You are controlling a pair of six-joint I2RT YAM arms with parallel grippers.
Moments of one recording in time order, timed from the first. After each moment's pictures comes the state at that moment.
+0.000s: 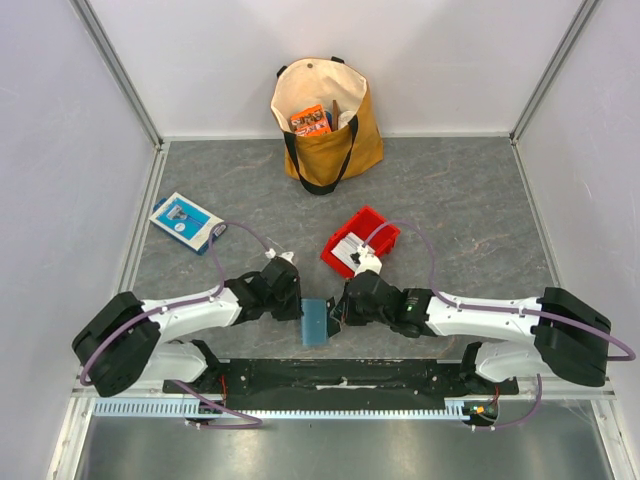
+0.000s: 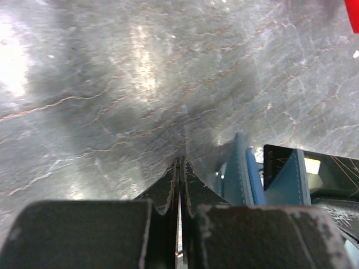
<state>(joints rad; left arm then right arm) -0.83 1.27 0.48 -0.17 0.05 -0.85 1.13 1.30 0.62 -0.07 0.17 1.01</state>
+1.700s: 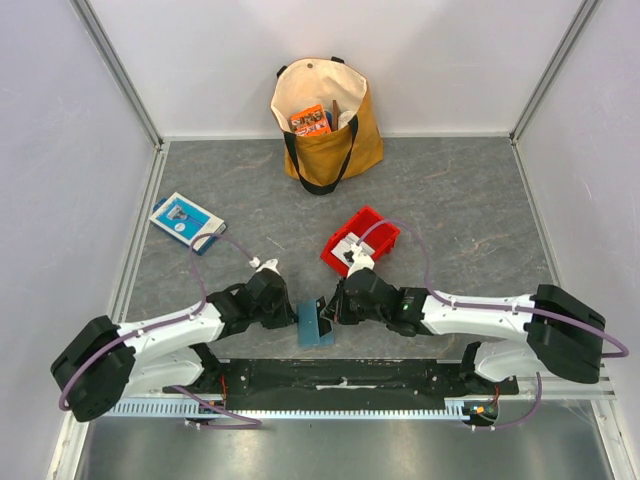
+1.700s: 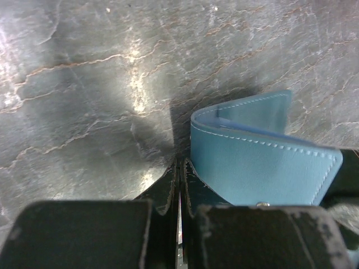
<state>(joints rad) -0.83 1.07 0.36 -0.22 -0.01 -0.92 1.13 1.35 0.64 0.01 0.11 1.02</state>
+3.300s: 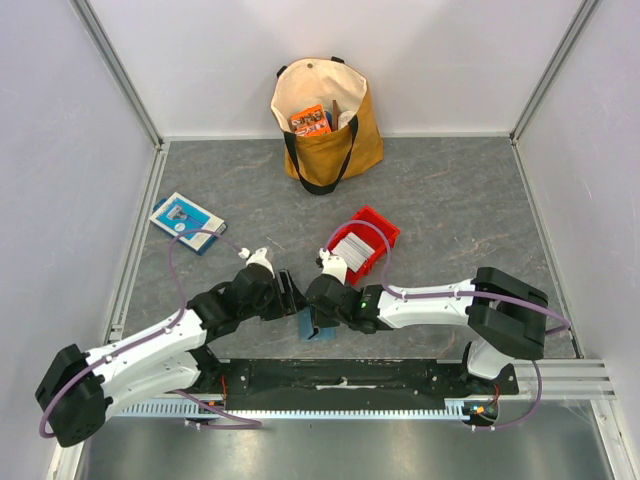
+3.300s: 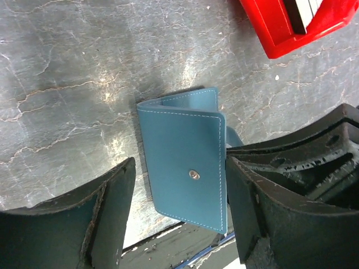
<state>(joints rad) -0.81 0.86 0.40 -0.28 -0.05 -0.95 1.22 1.64 0.87 -0.12 0.27 0.98</state>
